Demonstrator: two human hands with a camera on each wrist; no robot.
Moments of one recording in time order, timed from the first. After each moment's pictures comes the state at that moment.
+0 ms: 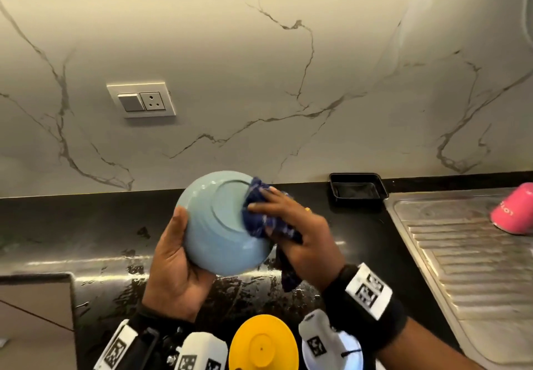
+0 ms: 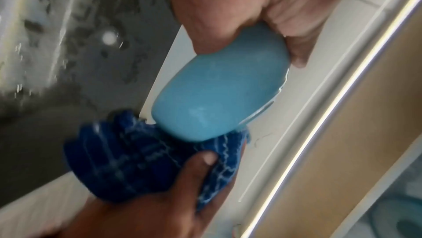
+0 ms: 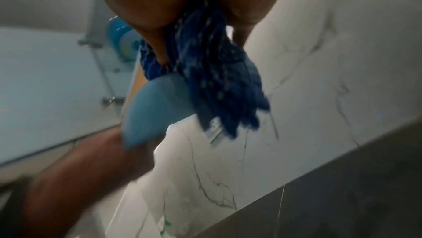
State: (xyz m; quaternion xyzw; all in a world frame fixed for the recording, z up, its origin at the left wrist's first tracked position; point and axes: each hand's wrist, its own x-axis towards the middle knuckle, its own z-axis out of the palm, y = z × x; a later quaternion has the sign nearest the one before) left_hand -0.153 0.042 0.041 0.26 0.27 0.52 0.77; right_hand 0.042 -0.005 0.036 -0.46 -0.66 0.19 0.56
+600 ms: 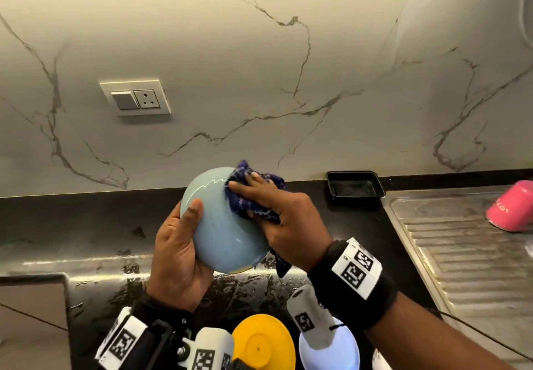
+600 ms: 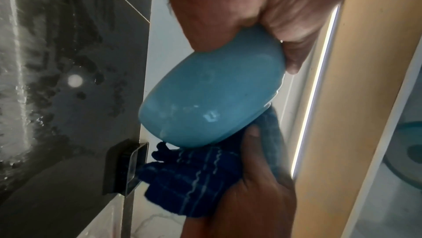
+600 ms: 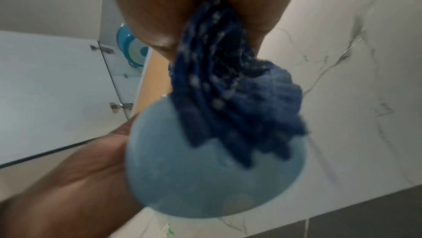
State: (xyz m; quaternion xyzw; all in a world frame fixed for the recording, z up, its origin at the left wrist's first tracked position) left_hand -0.143 0.045 0.055 0.33 0.29 0.55 0.71; right_hand 0.031 0.012 0.069 -0.50 -0.70 0.16 0.48
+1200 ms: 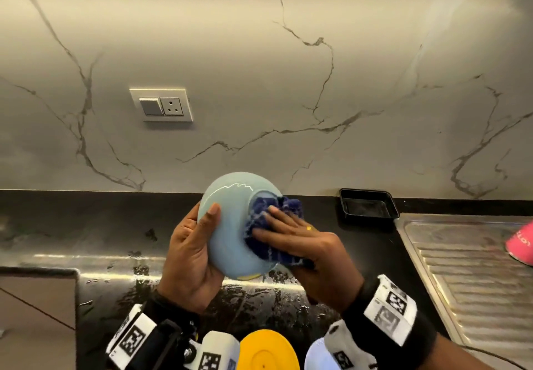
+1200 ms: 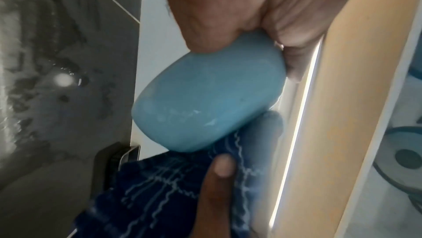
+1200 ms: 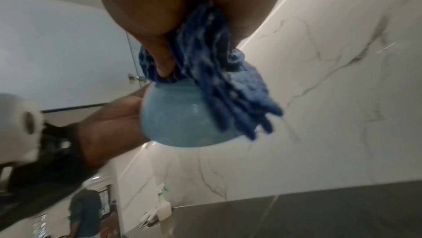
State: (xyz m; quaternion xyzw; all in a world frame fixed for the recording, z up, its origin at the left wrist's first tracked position) left_hand -0.147 0.048 0.065 0.35 0.26 0.54 0.72; right_hand 0.048 -0.003 0.041 -0.41 -0.78 0.11 0.47
